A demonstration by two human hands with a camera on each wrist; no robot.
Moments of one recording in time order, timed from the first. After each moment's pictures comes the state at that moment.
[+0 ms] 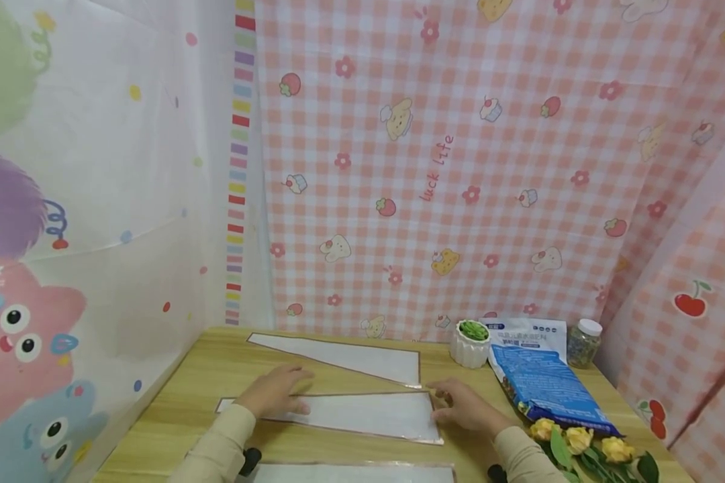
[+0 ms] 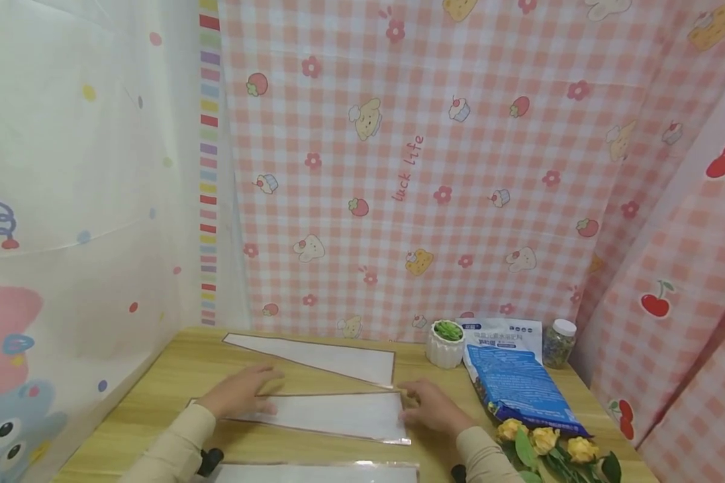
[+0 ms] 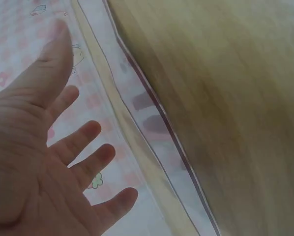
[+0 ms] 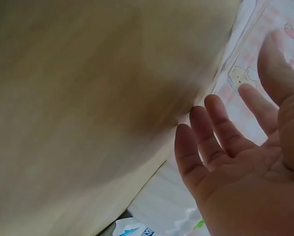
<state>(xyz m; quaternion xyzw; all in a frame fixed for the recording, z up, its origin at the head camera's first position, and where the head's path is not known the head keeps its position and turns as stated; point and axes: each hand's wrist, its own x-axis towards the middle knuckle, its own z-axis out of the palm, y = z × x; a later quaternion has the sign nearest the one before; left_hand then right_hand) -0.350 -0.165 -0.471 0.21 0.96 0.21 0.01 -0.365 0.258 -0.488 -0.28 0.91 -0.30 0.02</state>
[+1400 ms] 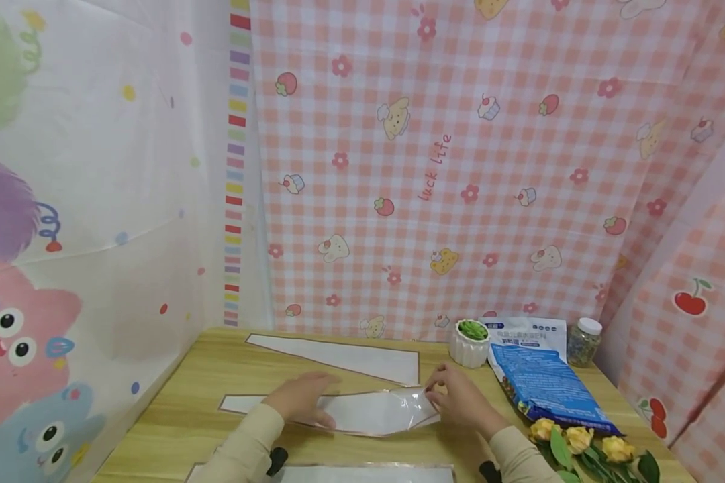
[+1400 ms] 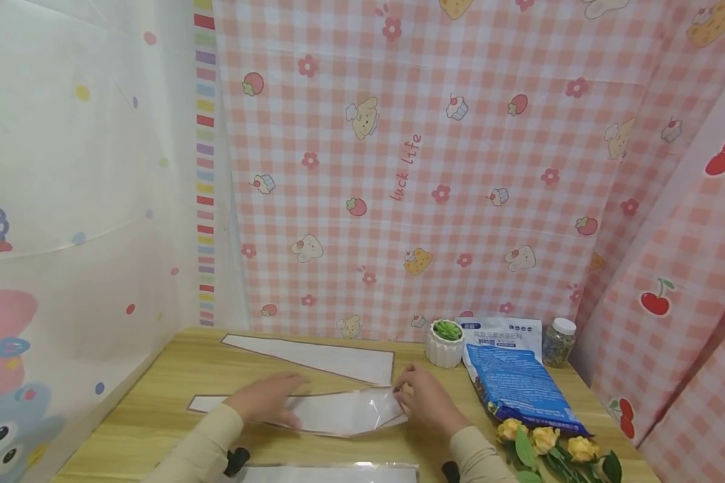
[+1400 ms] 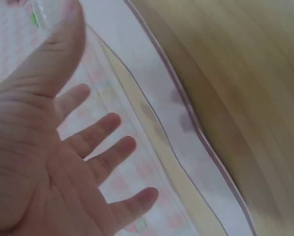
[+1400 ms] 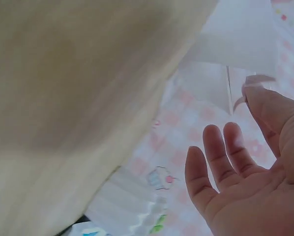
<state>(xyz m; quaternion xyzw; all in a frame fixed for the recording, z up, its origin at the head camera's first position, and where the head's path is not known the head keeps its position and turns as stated) -0.346 -0.115 -0.461 0.27 0.94 0.19 0.04 -0.356 0.232 -0.466 -0.24 0.93 -0.28 -0.10</state>
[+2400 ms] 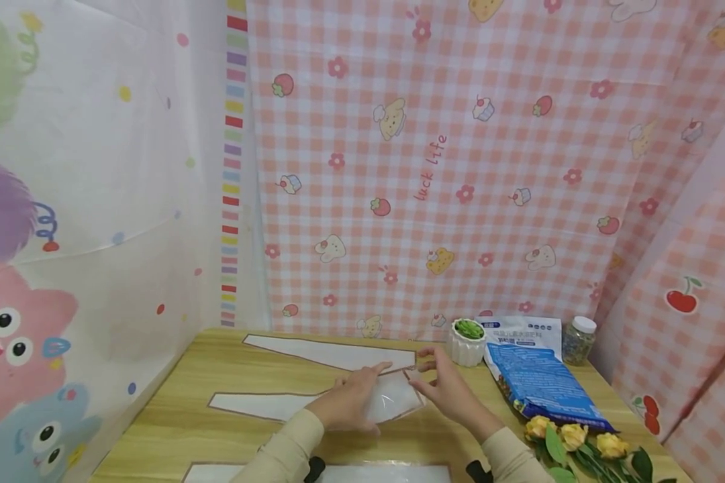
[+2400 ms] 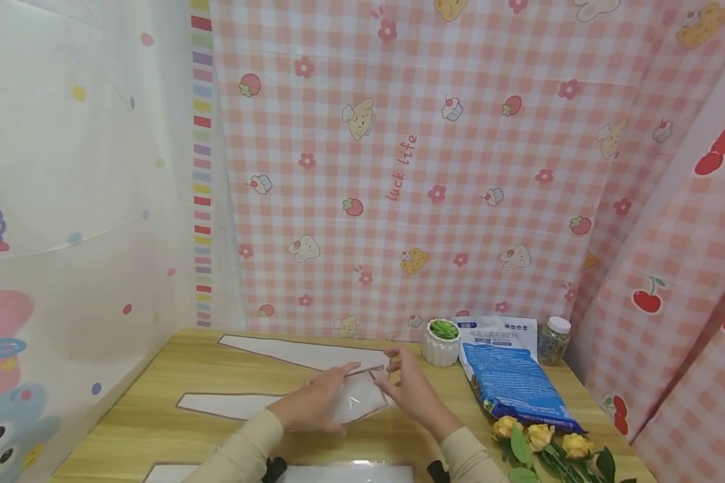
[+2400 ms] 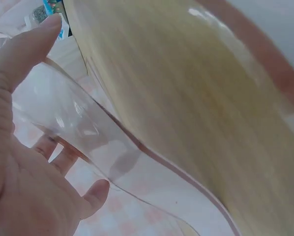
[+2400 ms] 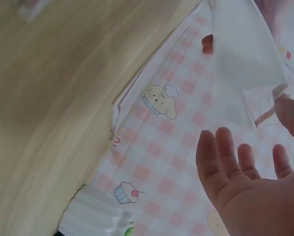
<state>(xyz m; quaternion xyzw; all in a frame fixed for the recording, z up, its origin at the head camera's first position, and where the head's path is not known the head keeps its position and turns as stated) -0.348 -0.032 -0.472 0.33 0.92 0.21 -0.01 -0.337 0.205 -0.440 -0.21 0.87 -0.44 -0.11</state>
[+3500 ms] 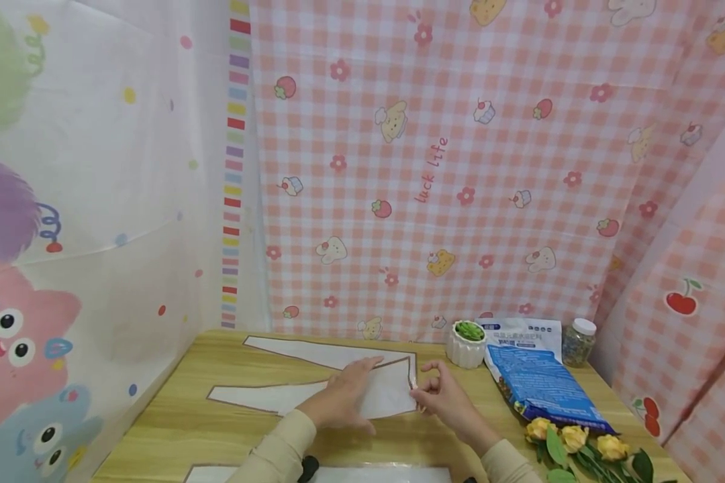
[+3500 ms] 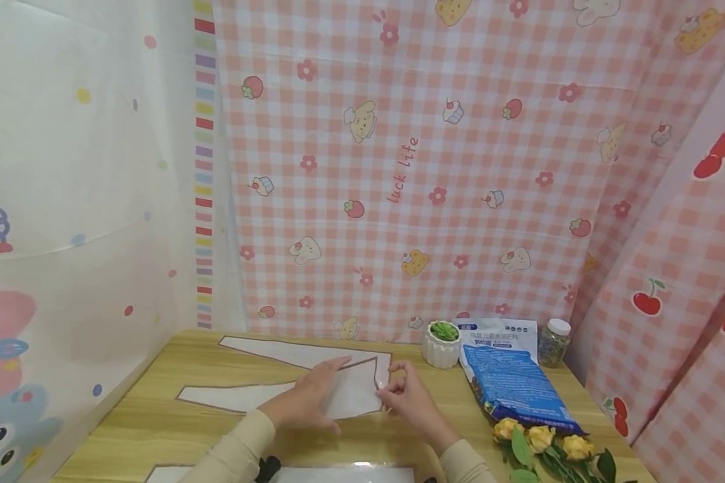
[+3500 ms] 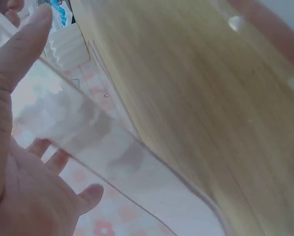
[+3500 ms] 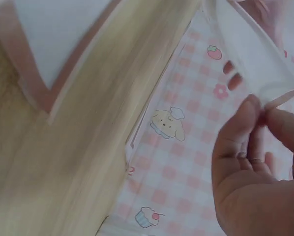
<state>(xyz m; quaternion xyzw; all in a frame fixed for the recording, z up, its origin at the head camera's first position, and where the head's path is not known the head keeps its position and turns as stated) -0.351 -0.049 -0.468 0.34 0.91 0.23 -0.03 -0.326 0.202 -0.454 -0.13 0.78 -0.61 0.03</state>
